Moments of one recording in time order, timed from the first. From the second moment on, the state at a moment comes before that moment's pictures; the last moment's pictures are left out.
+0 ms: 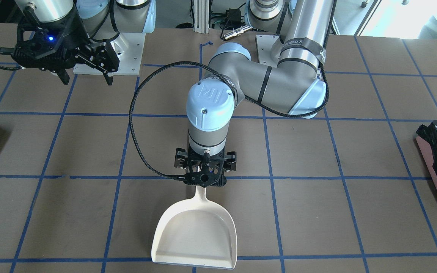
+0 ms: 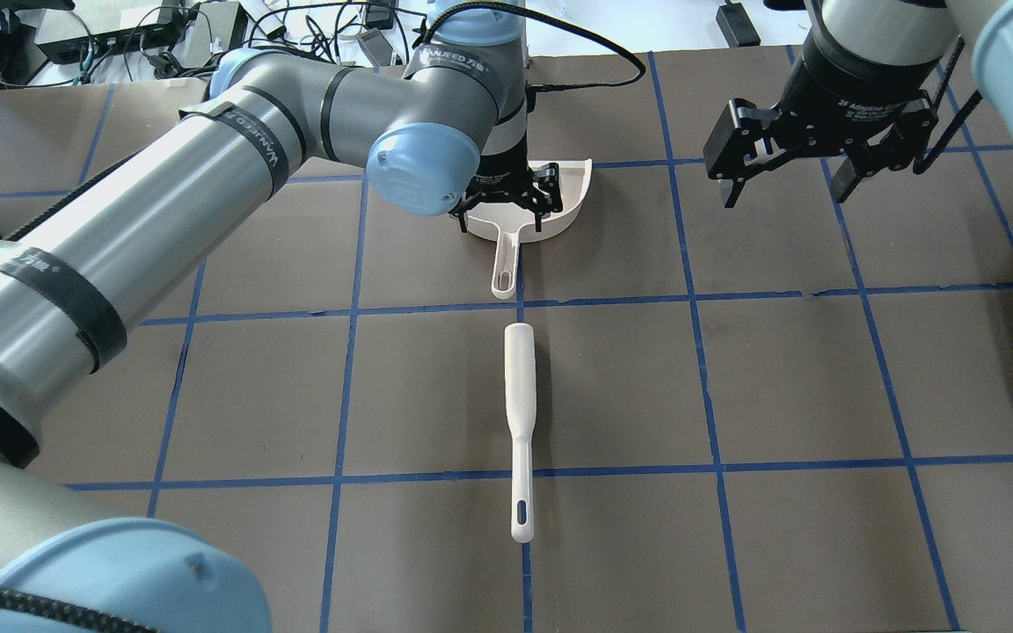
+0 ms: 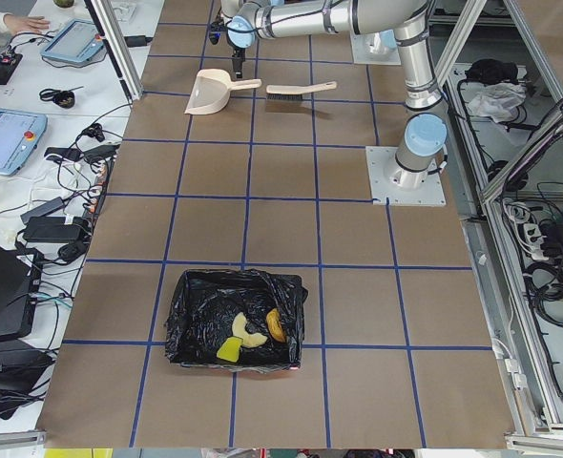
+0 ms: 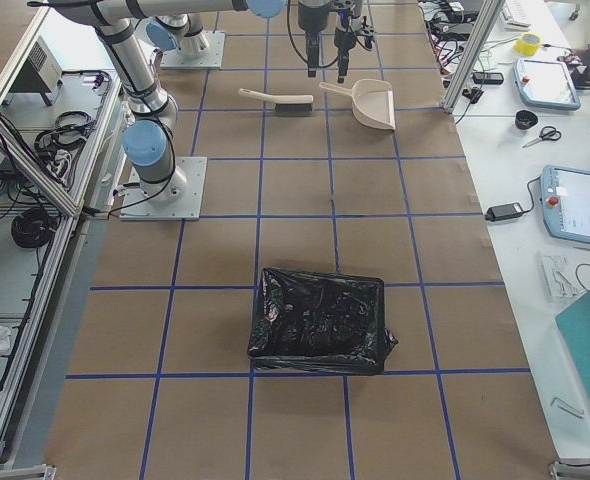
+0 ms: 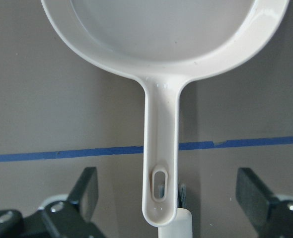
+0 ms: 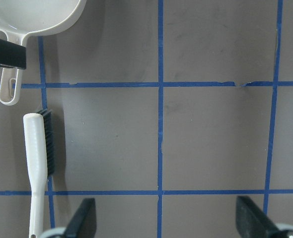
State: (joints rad) left arm -1.90 -2.06 -1.38 -1.26 1.56 -0.27; right arm 1.59 -1.62 1.54 -1.51 -1.57 0.02
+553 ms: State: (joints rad) left arm -1.75 -1.89 -1.49 -1.30 1.60 -0.19; right arm 1.59 -1.62 1.54 -1.51 -1.56 0.02
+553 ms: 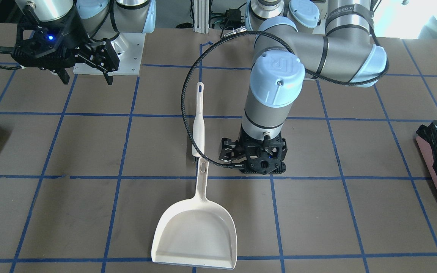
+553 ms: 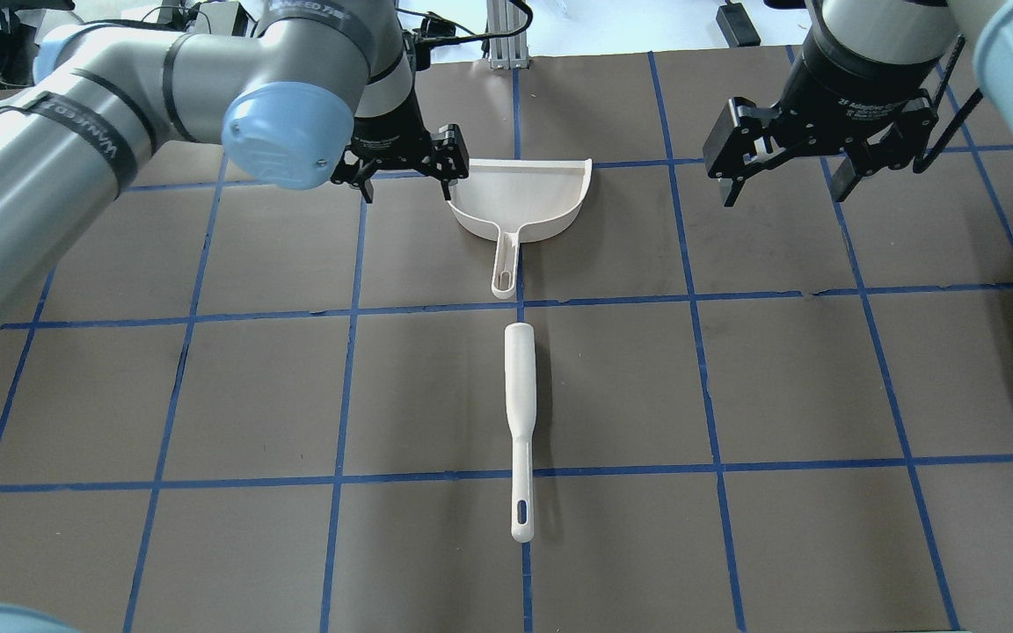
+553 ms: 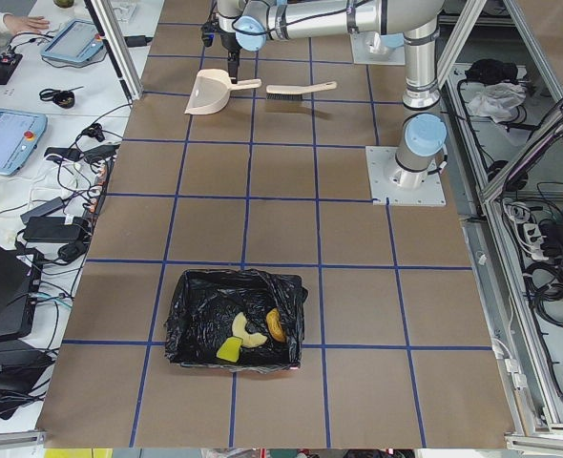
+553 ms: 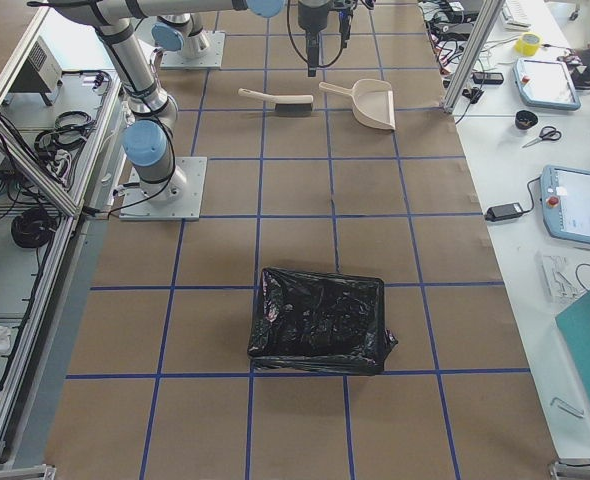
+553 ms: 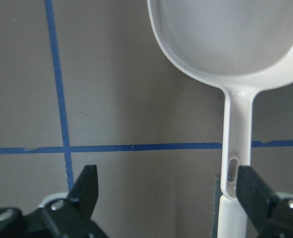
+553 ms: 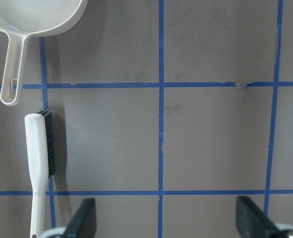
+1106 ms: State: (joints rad) left arm -1.66 -1.70 -1.55 -1.51 1.68 -0.12; right arm 1.59 -1.62 1.54 -1.51 -1.57 0.02
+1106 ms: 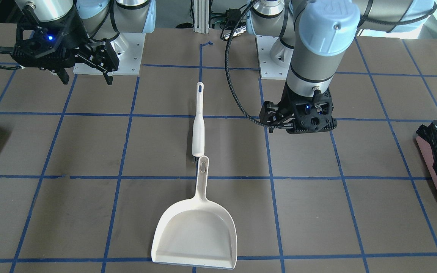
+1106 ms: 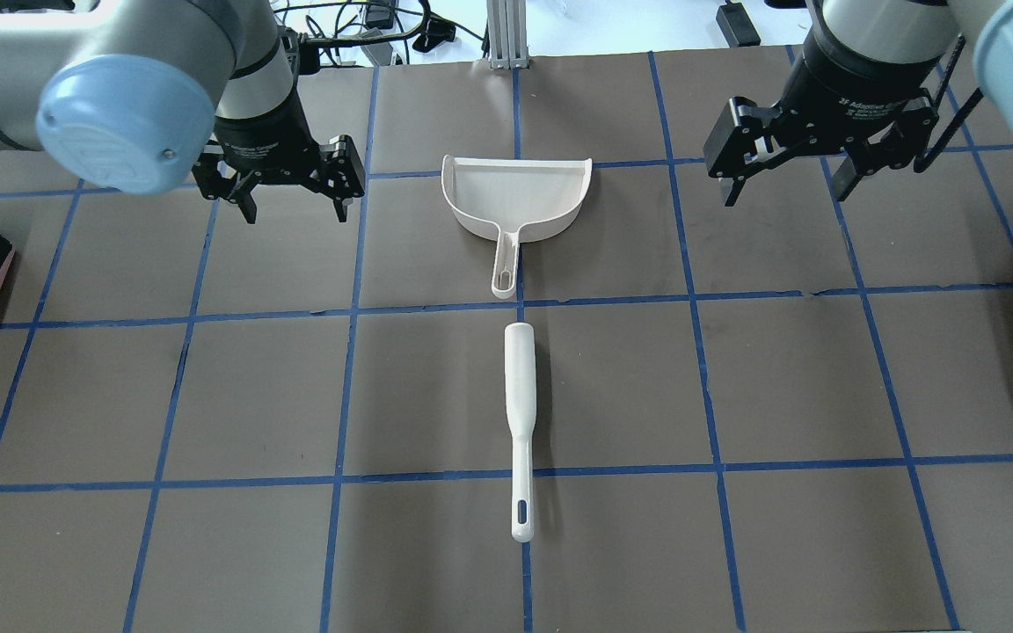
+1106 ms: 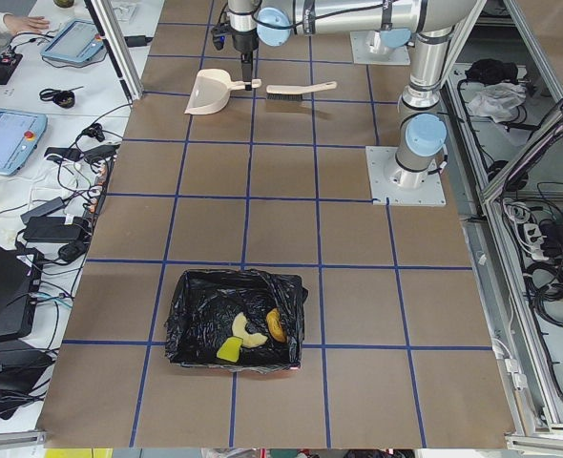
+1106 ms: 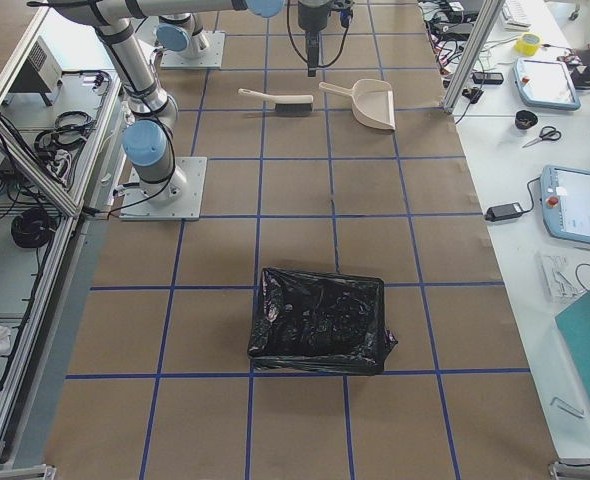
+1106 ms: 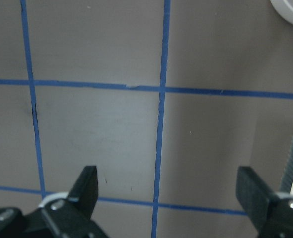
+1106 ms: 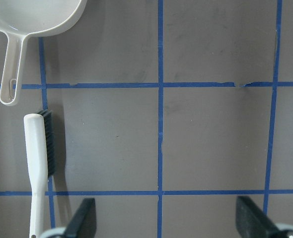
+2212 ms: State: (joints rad) left arm -1.64 -1.47 -1.56 -1.66 1.58 0.00; right arm 1.59 -1.62 1.54 -1.51 -1.57 0.02
